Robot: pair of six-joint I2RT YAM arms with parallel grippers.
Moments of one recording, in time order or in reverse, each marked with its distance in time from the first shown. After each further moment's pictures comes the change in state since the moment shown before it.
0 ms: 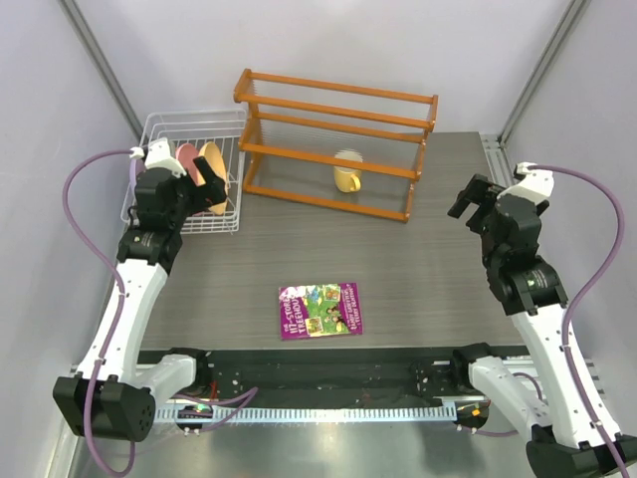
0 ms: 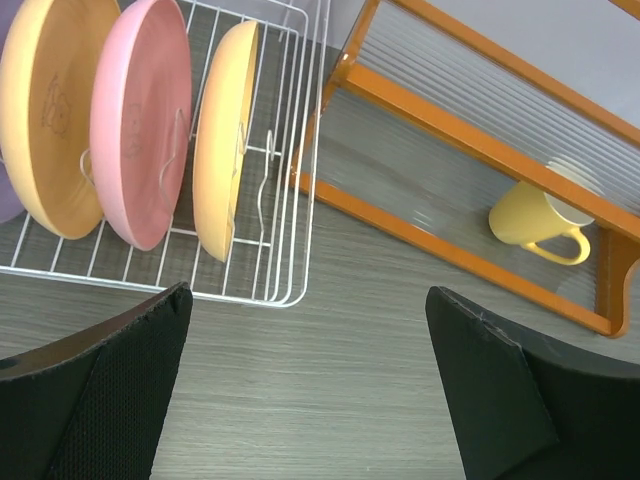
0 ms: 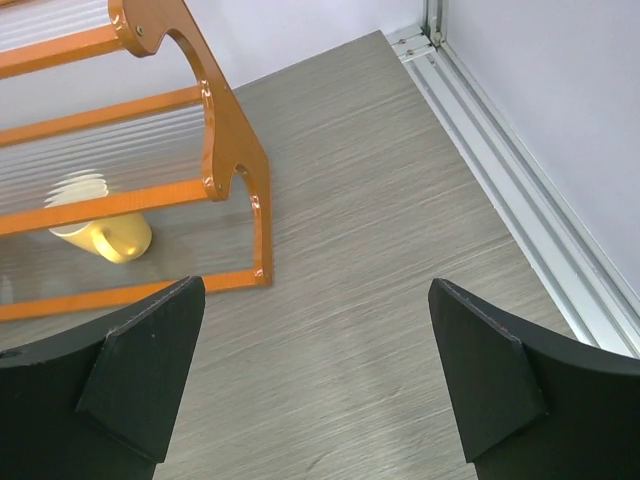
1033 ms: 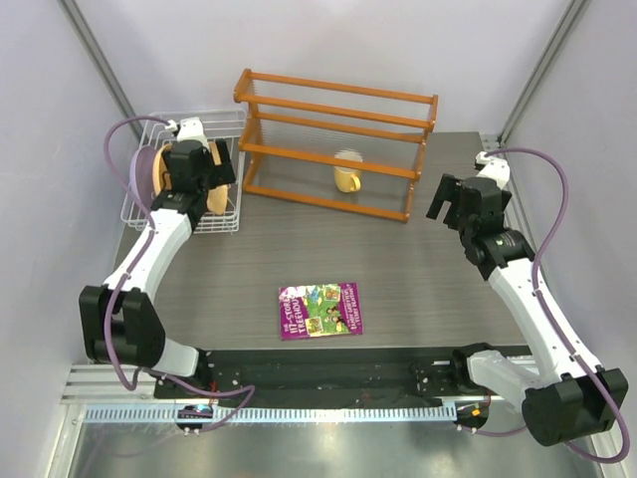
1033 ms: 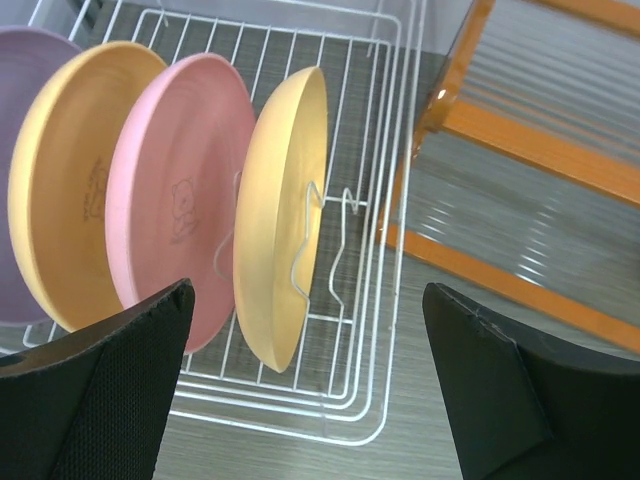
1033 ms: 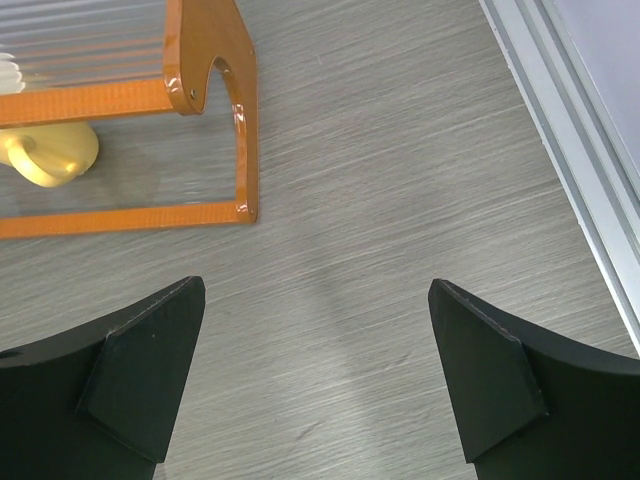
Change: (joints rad) left arm -0.047 0.373 0.132 0.180 -0.197 0.198; right arm 0.000 0.235 -0.019 0.017 -0.082 0.005
